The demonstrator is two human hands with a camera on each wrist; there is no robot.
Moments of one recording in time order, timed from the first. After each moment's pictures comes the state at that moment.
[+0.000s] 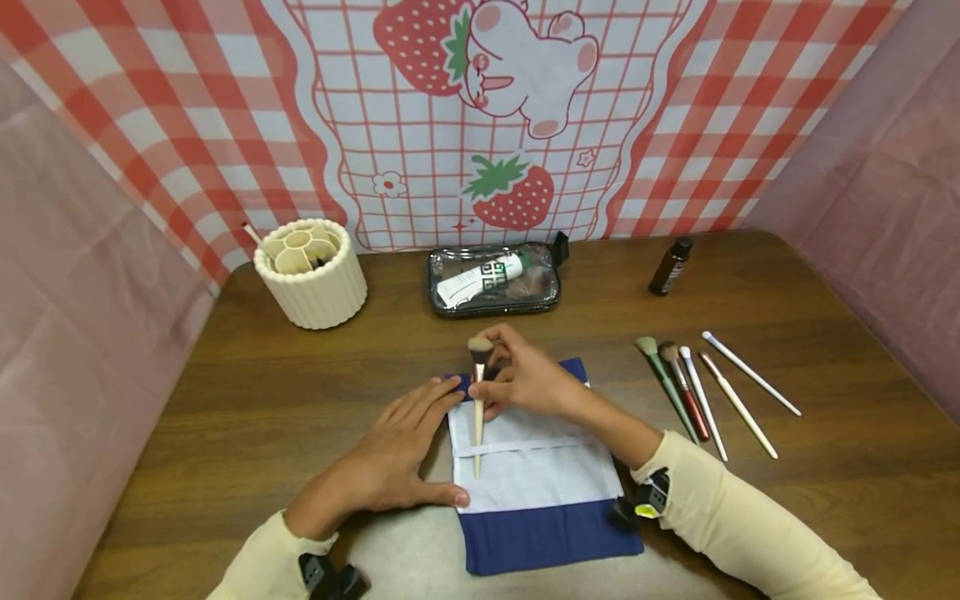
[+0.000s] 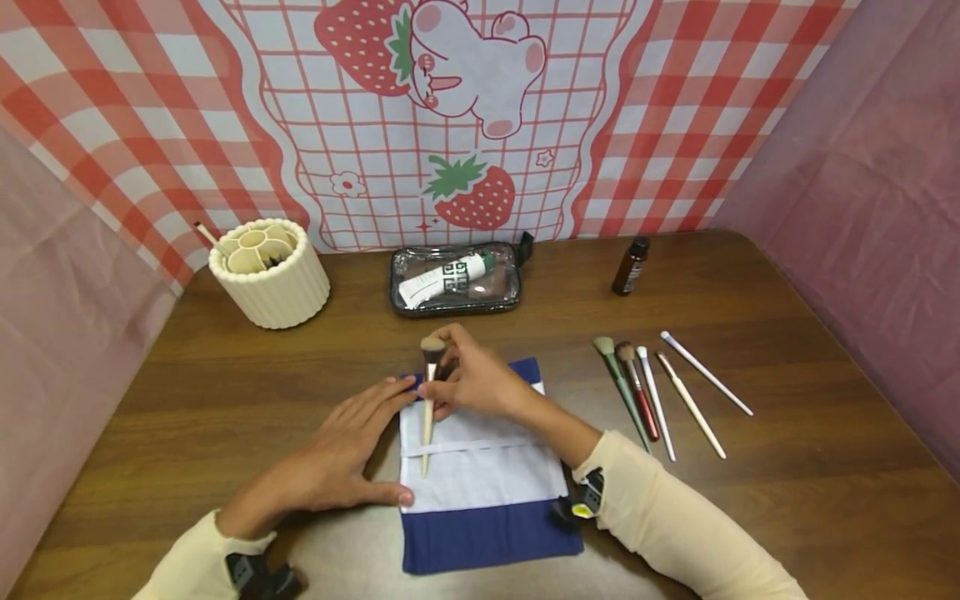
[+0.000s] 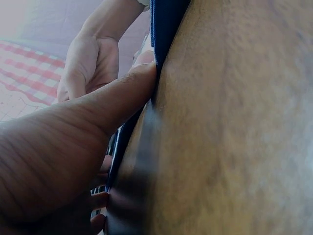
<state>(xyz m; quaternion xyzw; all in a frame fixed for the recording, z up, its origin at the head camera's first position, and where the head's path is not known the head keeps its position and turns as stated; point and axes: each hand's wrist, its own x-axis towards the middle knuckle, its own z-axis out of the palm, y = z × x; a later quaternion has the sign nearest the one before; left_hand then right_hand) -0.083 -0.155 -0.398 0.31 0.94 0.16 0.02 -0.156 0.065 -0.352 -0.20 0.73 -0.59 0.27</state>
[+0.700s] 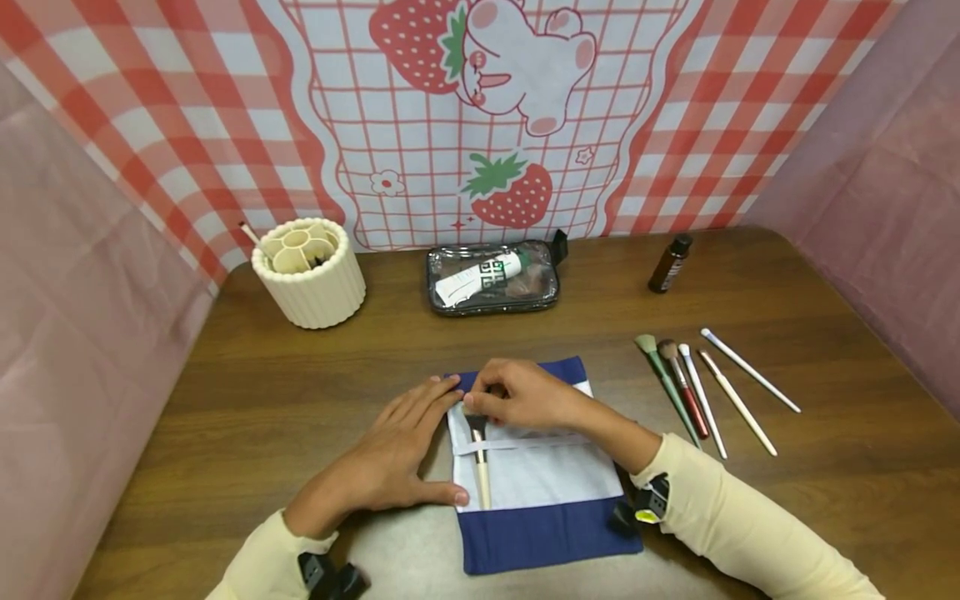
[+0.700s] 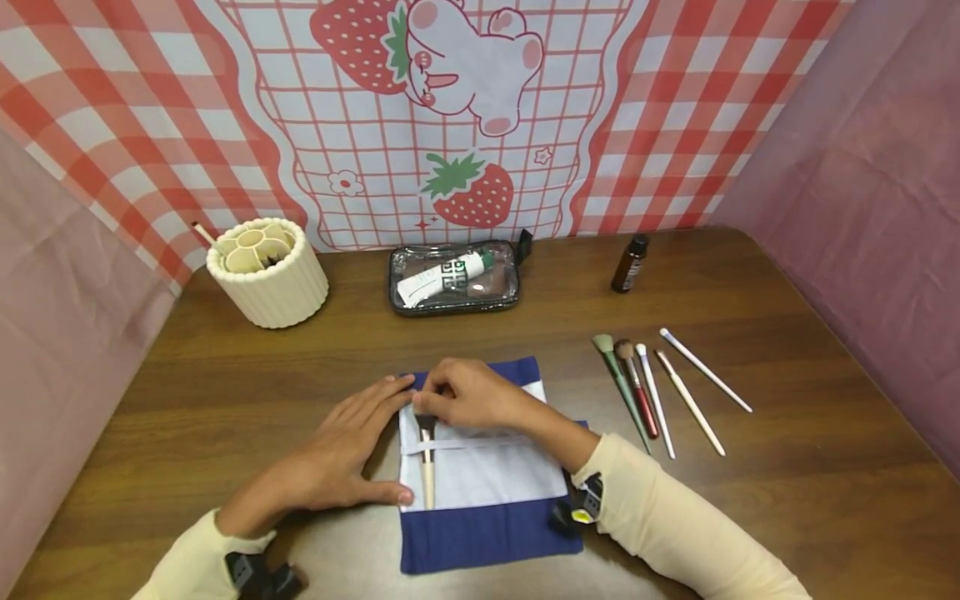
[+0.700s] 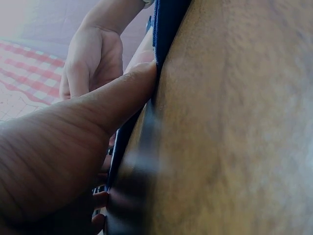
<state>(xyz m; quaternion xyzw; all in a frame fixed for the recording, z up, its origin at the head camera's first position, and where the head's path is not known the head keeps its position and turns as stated) -0.083 -0.156 -0.400 0.32 0.93 0.16 0.02 -0.157 0.070 -0.378 -0.37 0.84 -0.36 0.16</state>
